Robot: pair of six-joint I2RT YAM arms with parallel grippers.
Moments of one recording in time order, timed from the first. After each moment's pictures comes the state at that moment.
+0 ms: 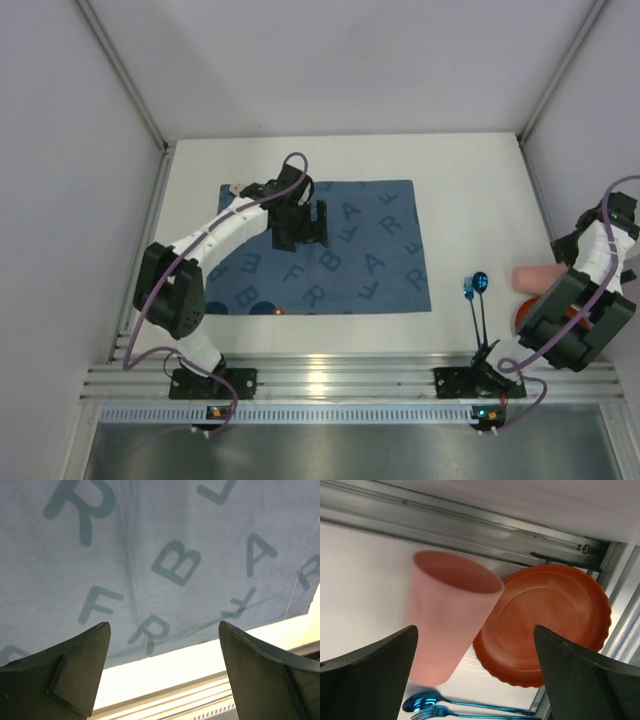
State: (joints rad) left arm -0.53 1.71 1.38 -0.78 0.10 -0.57; right arm -0.67 1.46 1.15 -0.86 0.35 0.56
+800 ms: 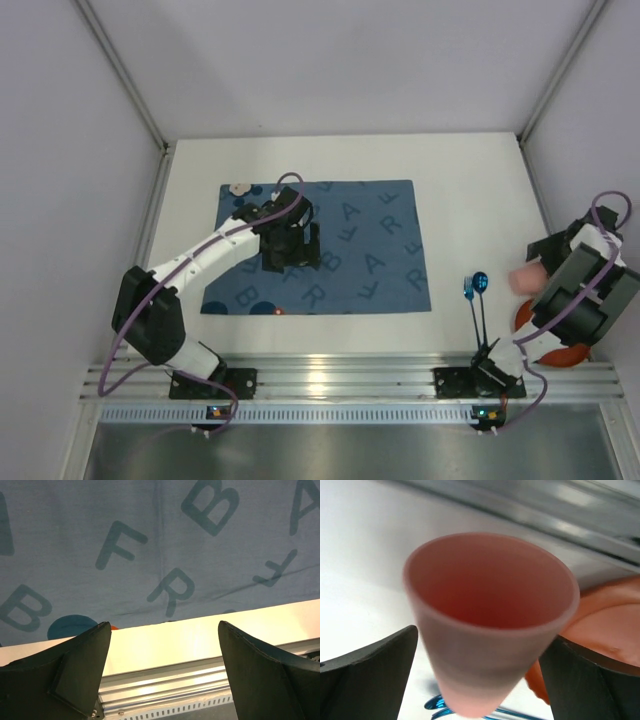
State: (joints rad) left arm -0.63 1.52 1.22 -0.87 -0.02 -0.64; right arm -0.72 1.61 1.05 -0.69 0.07 0.57
